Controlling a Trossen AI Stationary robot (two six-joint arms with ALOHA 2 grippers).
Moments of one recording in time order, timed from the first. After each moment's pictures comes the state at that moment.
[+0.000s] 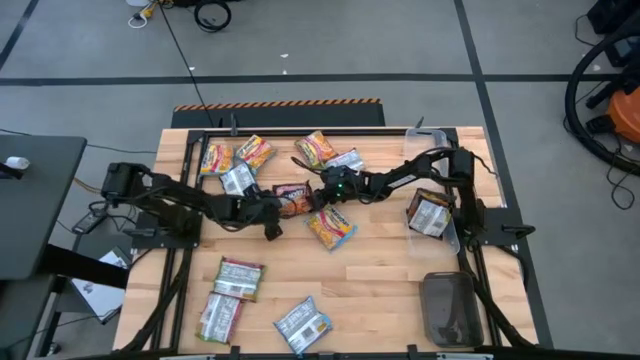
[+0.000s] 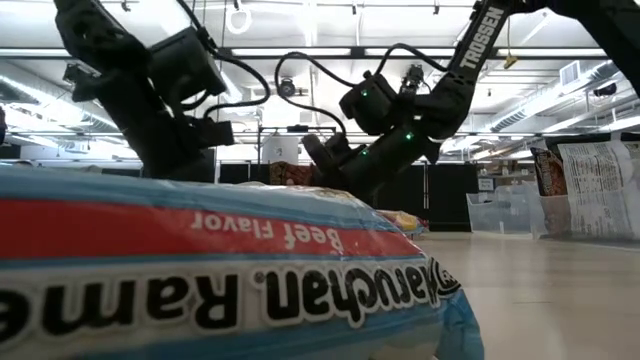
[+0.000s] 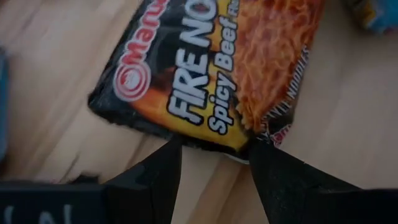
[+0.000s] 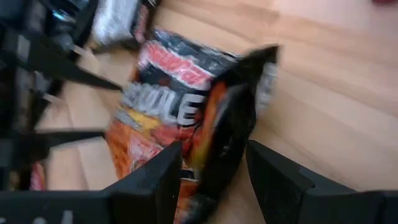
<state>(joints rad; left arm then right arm) -0.03 1.52 0.56 -0.05 -0.47 -0.35 -0.23 2.03 0.99 0.49 -0.05 0.80</state>
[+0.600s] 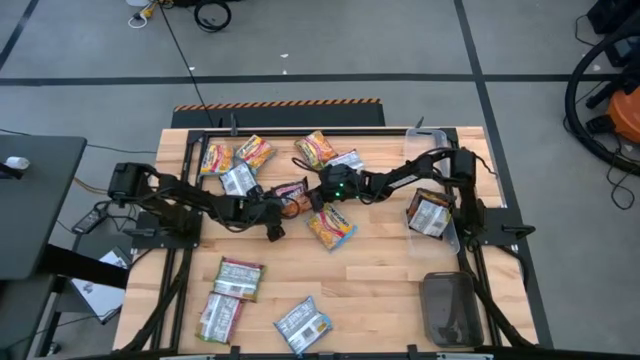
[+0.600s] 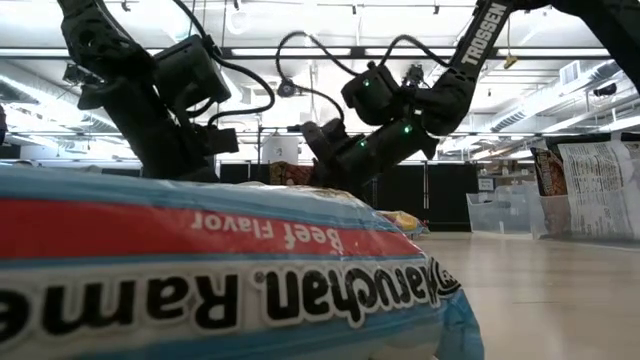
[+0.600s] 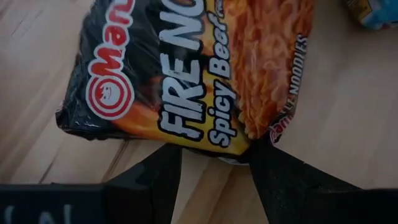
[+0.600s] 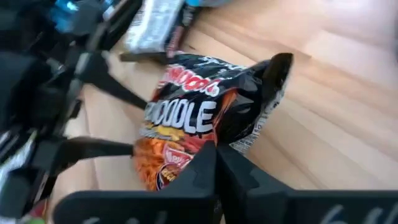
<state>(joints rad) -0.02 1.55 0.56 -0.02 -0.44 -0.35 -0.21 2.01 0.99 0.54 -0.05 0.64</state>
